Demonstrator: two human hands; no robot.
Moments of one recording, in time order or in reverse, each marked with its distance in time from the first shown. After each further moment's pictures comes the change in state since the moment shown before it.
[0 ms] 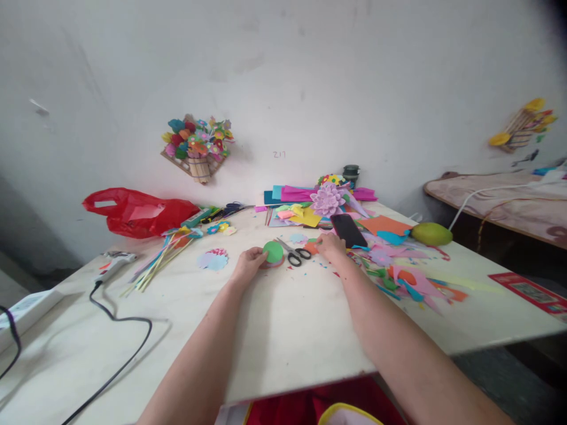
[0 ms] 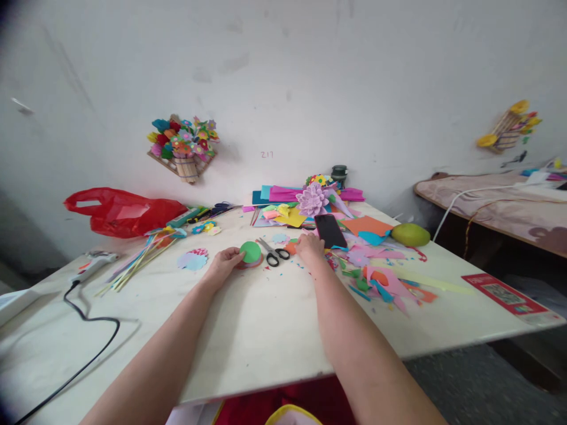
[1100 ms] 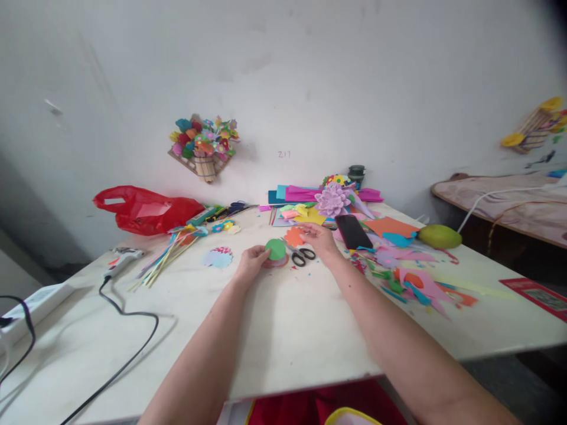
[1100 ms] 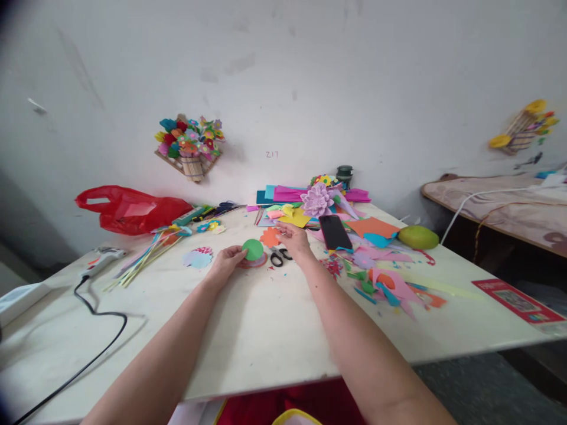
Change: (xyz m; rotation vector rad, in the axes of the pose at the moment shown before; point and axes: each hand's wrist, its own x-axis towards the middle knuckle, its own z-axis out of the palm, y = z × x) left_hand -0.002 0.005 0.001 -0.116 -0.006 -0.028; right_hand -0.019 -0.048 -0.003 1.366 0.031 -0.317
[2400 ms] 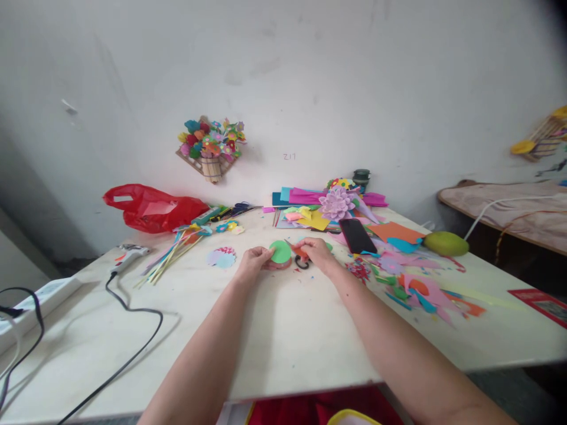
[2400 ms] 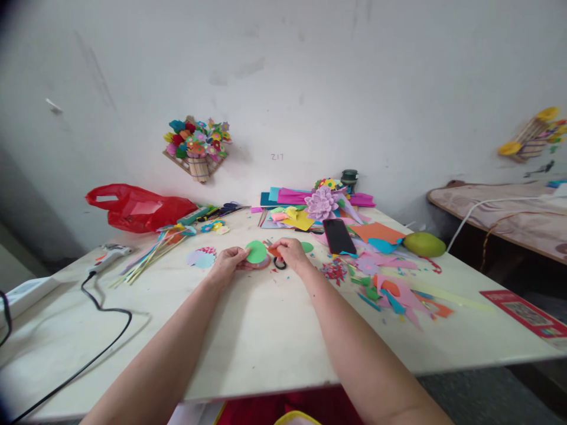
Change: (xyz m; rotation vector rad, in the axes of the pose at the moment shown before) left_hand -0.005 0.007 0.000 -0.093 -0.019 -0.051; right_hand -0.019 -0.008 0.011 -0.270 -0.168 0.219
